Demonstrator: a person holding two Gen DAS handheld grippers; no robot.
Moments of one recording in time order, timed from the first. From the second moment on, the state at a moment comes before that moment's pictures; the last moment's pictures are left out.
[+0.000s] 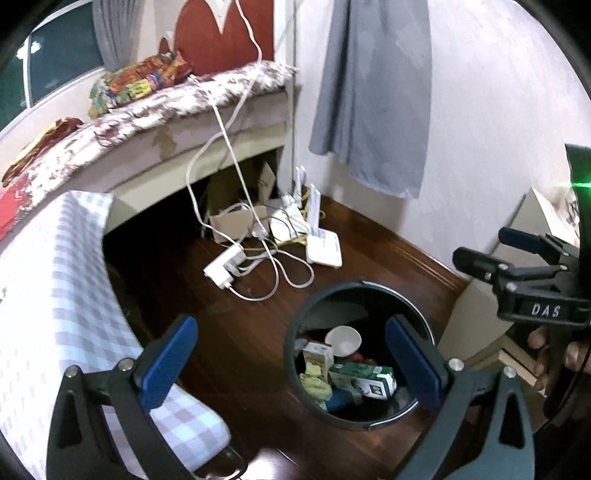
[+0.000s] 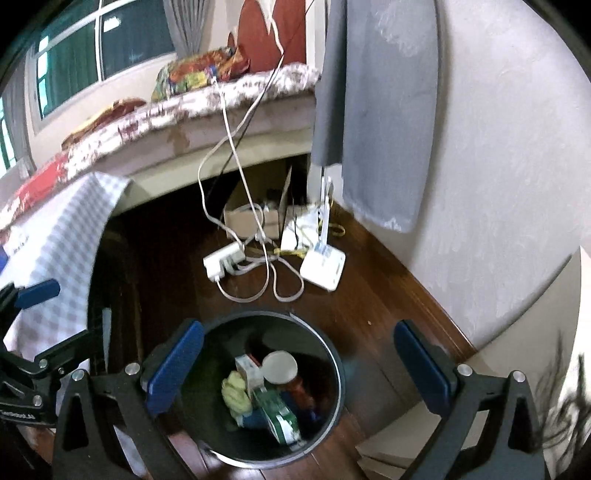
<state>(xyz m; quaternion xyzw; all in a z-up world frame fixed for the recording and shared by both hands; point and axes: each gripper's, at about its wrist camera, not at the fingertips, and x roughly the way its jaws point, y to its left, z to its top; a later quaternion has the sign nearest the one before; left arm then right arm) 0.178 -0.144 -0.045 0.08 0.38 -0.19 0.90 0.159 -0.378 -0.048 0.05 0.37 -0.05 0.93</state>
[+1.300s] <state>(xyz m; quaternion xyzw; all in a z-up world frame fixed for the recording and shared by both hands) 0.132 0.204 -0.009 -0.06 0.33 0.13 0.93 0.230 -0.071 0.019 0.01 0.32 0.22 0.92</state>
